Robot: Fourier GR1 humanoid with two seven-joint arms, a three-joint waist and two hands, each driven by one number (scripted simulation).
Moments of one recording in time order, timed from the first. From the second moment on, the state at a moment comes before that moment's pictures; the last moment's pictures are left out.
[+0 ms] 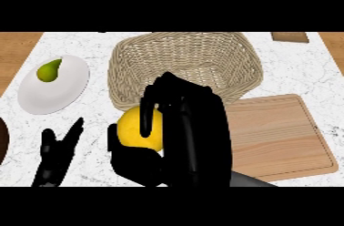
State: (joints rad) left arm 0.11 0.21 -0.01 -1.47 0.03 0.01 0.29; right arm -0.78 -0.01 0.65 -1.89 0.94 -0.20 1.15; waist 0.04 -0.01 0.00
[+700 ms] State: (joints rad) left arm 0.12 0.21 0.00 -1.47 0.04 -0.01 0.26; right arm -1.18 -0.01 0.42 -1.41 0.76 -0.22 1.12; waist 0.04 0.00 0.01
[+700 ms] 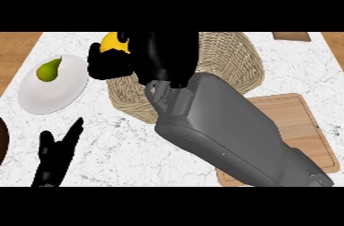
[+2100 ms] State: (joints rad) left arm 0.16 0.19 0.03 -1.48 0.01 -0.01 0.24; right arm -1.00 -0.09 0.37 -1.09 0.67 -0.41 0.87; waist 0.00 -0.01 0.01
